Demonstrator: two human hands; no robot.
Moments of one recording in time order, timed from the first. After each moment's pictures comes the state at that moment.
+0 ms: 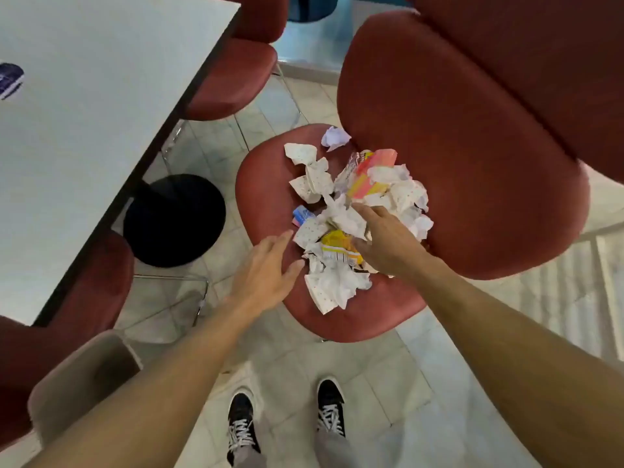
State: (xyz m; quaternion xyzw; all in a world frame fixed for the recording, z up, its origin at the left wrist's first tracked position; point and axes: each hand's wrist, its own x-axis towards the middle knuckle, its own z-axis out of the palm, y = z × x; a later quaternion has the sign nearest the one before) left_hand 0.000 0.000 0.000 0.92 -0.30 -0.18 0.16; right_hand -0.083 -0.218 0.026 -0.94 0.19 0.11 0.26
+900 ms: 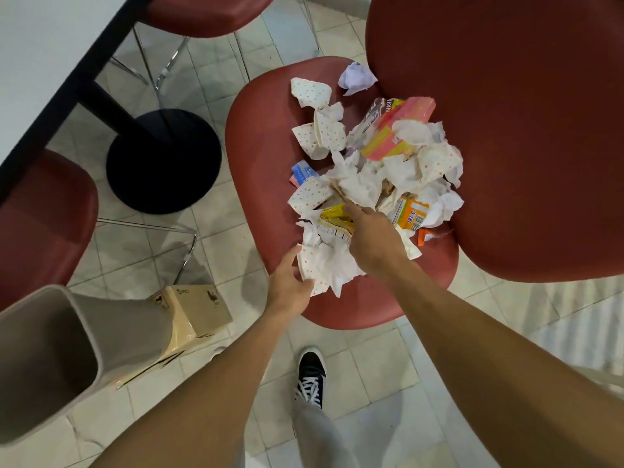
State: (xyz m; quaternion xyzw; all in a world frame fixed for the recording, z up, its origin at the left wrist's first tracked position) left_hand -0.064 -0.038 -0.141 0.83 0.08 -0.34 0.44; right_hand -0.067 -0.205 -0.079 -0.94 0.20 0.14 0.22
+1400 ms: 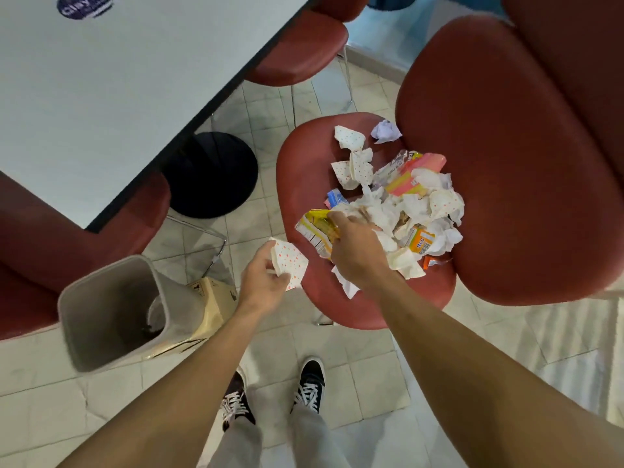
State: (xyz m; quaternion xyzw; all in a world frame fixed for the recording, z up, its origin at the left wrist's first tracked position) left_hand -0.059 0.060 -0.024 0.84 0.08 -0.22 0.49; right_hand -0.065 -0.112 0.040 -0.95 0.14 0.10 0.26
